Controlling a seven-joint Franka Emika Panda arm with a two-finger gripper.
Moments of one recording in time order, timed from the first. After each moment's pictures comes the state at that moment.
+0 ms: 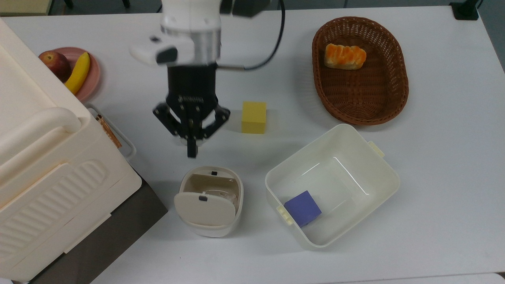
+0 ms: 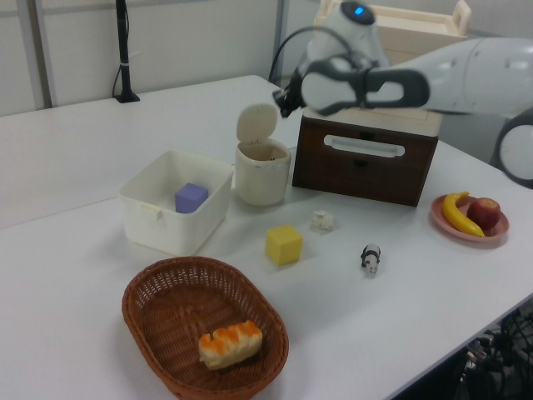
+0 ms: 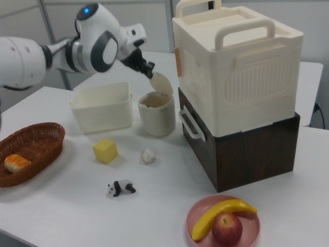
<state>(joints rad) -0.05 0.35 0.05 -1.53 -0.12 2.52 0.18</state>
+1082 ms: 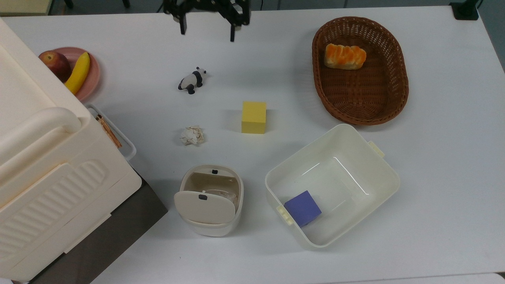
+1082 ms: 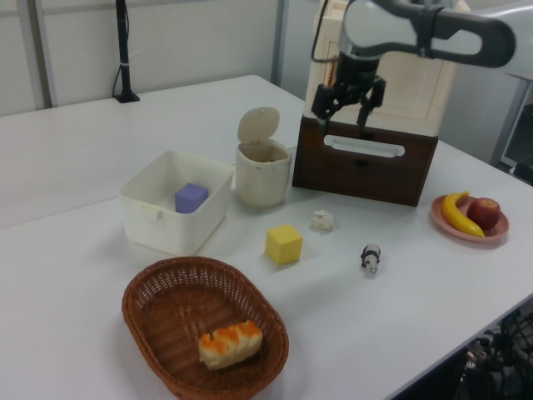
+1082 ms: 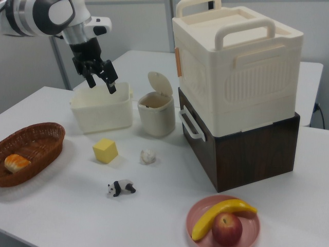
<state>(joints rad) 0.00 0.00 0.04 -1.65 -0.06 1.78 0.18</state>
